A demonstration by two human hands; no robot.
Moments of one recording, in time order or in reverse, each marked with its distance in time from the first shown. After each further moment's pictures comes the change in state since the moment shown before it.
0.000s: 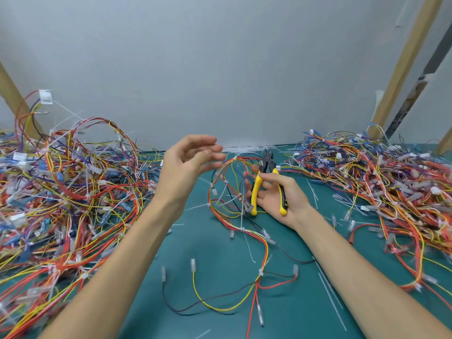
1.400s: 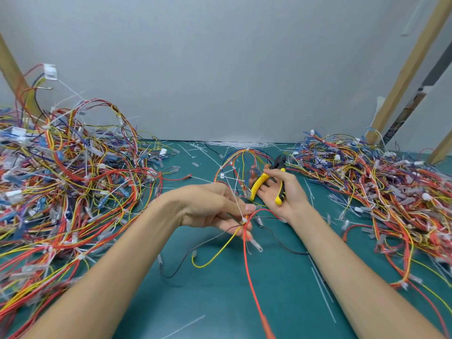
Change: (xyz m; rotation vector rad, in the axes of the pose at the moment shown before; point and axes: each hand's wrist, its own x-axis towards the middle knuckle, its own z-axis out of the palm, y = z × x) left_hand -0.028 -0.002 0.017 0.072 -0.756 -0.812; right_hand 0.008 0.002 -0.006 0.136 0.179 -0.058
